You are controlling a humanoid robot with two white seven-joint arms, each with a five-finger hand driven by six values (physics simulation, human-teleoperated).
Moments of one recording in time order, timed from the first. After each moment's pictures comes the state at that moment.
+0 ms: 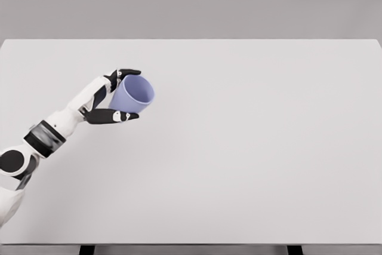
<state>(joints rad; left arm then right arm) -0.19 0.58 -0.38 -1.60 0.33 -0.21 -0.28 0.02 0.00 -0.09 0.07 0.07 -0.11 0.06</state>
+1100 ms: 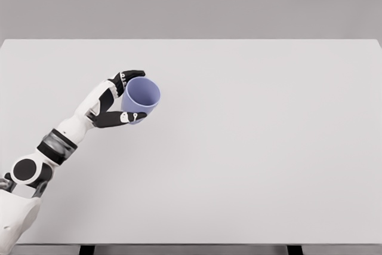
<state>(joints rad) -0.13 0.47 -0.33 -1.59 0.39 -0.21 -0.28 0.02 0.00 -0.09 0.07 0.07 -0.11 0.06</state>
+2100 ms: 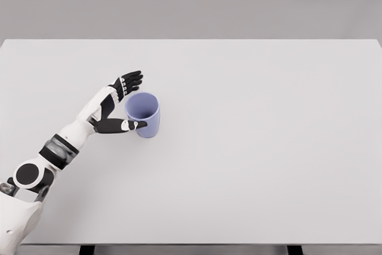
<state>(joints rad) -0.12 0.46 -0.33 -1.58 0.38 -0.21 -0.28 0.02 0.00 -0.09 0.07 0.07 -0.11 0.06</state>
